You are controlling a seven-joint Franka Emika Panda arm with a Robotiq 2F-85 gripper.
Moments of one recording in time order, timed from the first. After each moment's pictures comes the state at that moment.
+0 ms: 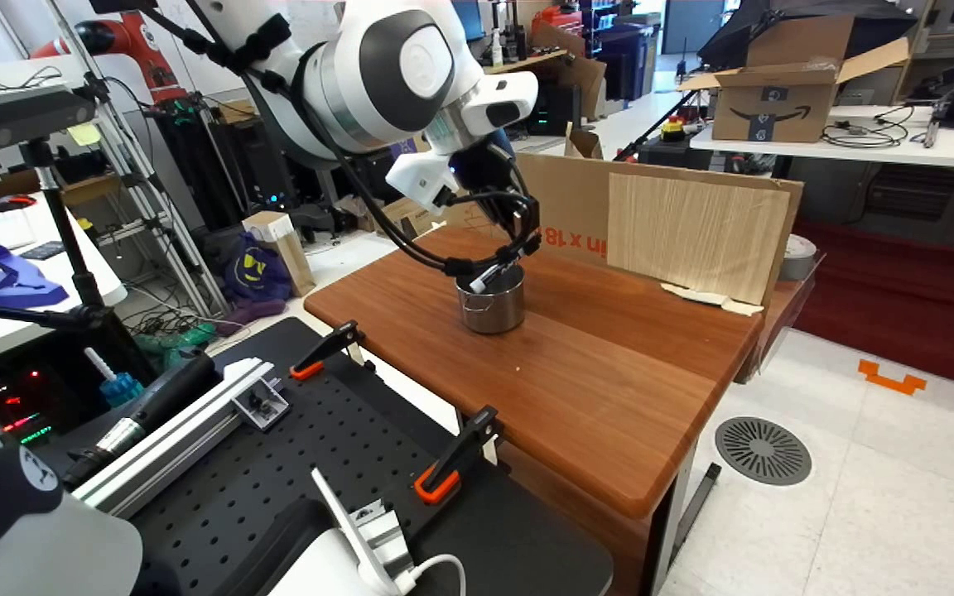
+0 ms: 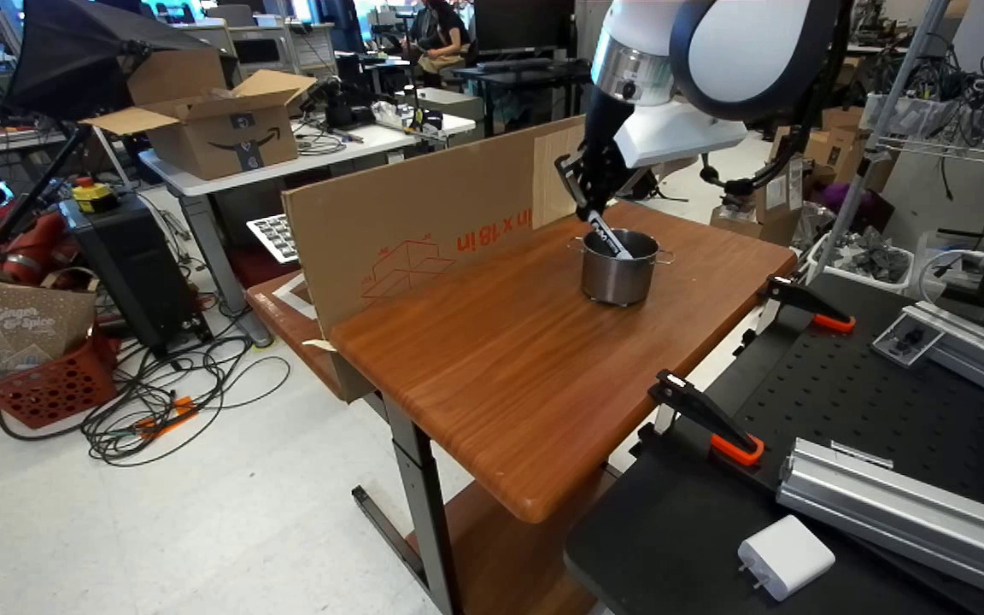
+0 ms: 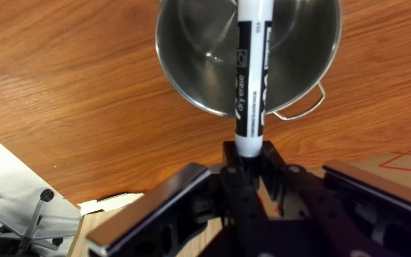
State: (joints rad) arm 0.51 0.34 -0.49 -2.44 -0.27 3.10 0.60
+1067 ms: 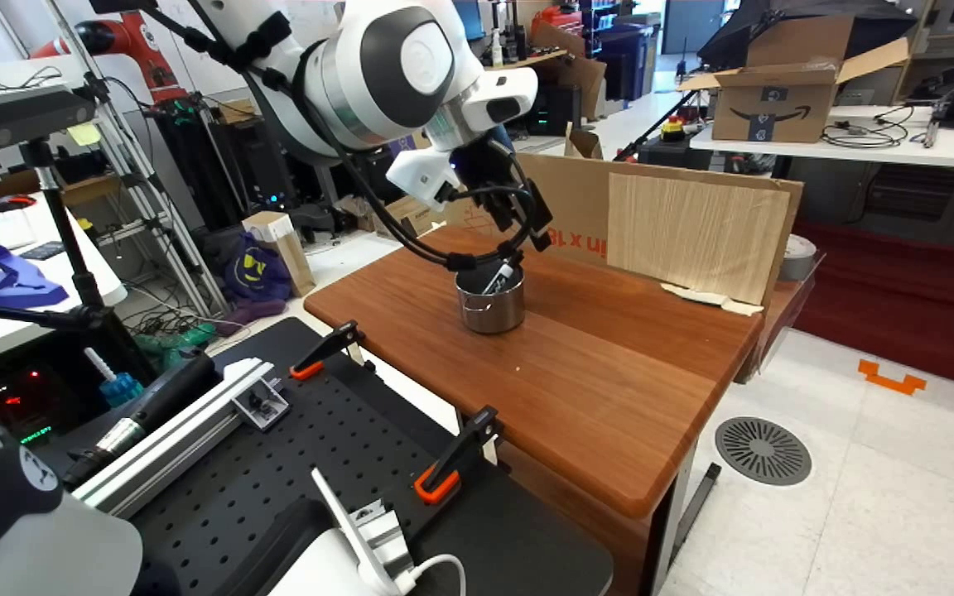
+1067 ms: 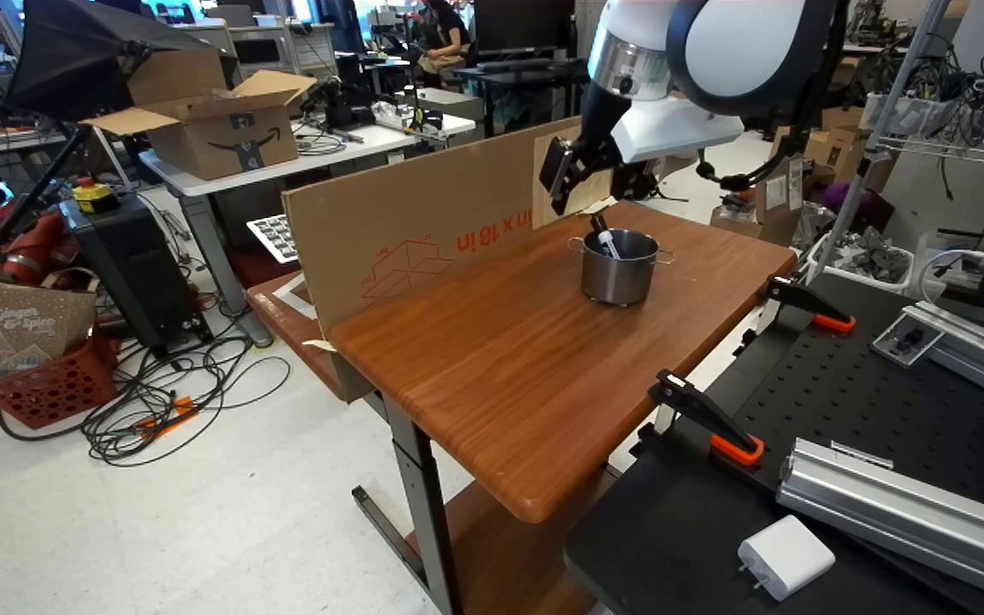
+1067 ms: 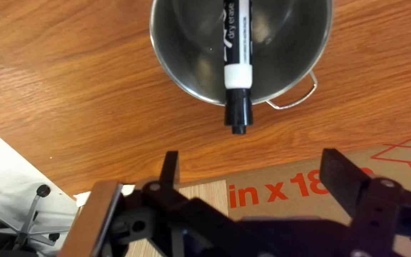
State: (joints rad) arm 0.51 0.34 -0.49 -2.43 -0.27 3.10 0.59
